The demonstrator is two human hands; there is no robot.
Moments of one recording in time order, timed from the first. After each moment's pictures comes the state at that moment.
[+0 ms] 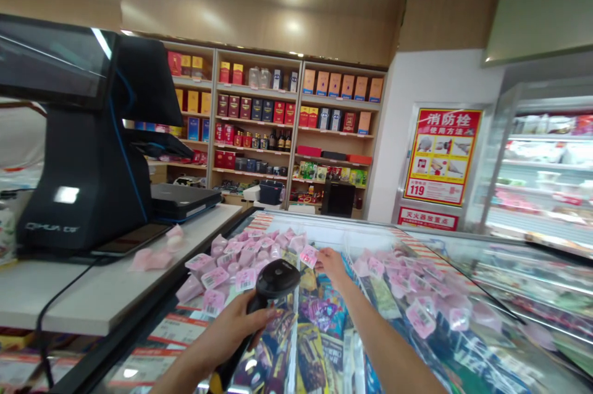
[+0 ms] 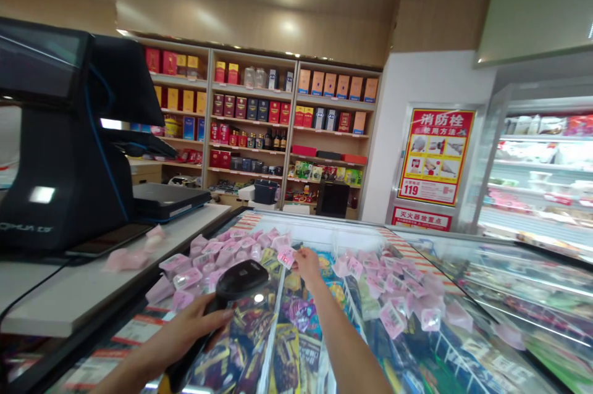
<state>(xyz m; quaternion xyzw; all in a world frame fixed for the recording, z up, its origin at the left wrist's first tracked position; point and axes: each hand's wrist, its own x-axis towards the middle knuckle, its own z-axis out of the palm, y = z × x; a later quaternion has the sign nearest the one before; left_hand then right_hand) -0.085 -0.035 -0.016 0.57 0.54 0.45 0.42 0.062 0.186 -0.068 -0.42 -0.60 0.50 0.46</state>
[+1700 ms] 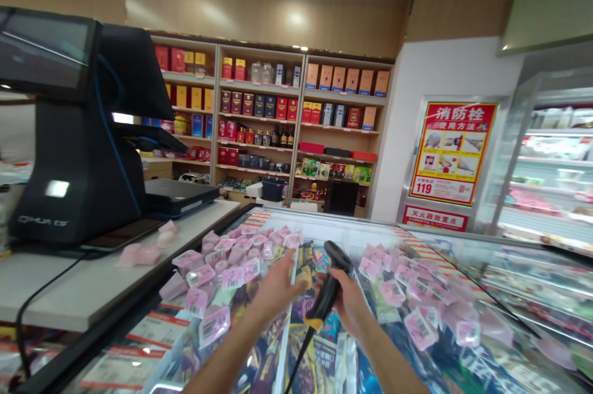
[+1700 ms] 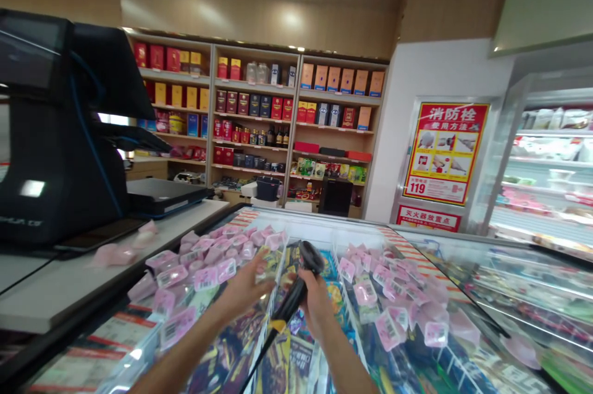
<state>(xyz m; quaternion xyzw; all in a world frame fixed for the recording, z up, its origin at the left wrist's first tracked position) -0.032 0.064 -0.034 0.59 0.66 0.42 0.20 0.112 0.102 -0.041 -0.31 -0.39 0.71 0.50</state>
